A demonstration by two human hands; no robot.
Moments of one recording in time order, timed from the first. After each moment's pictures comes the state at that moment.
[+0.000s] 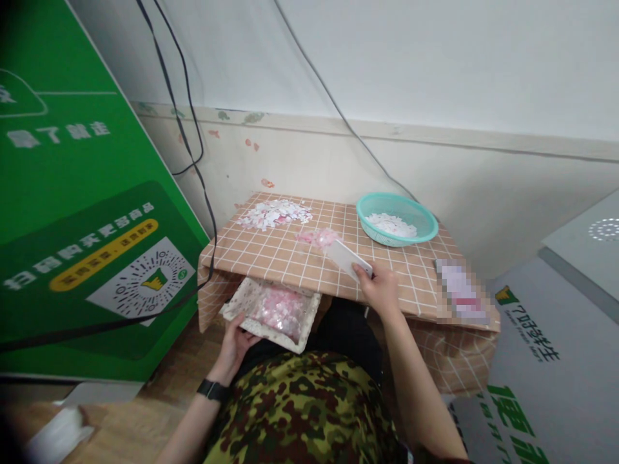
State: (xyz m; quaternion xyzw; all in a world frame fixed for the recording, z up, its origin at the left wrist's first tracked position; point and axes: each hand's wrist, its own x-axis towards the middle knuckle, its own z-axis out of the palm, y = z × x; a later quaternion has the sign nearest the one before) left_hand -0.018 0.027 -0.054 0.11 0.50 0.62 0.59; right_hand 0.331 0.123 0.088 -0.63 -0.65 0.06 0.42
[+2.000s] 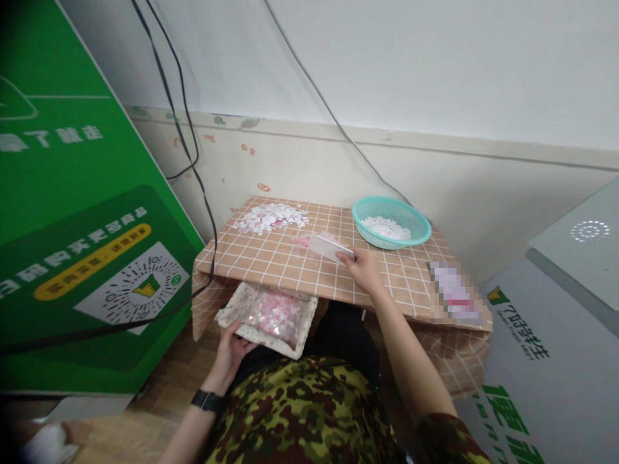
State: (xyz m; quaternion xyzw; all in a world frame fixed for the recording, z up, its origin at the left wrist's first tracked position) left_hand -0.018 0.026 -0.052 0.13 0.50 0.63 0.59; right_hand 0.322 0.179 0.095 -0.57 -0.71 0.11 0.39
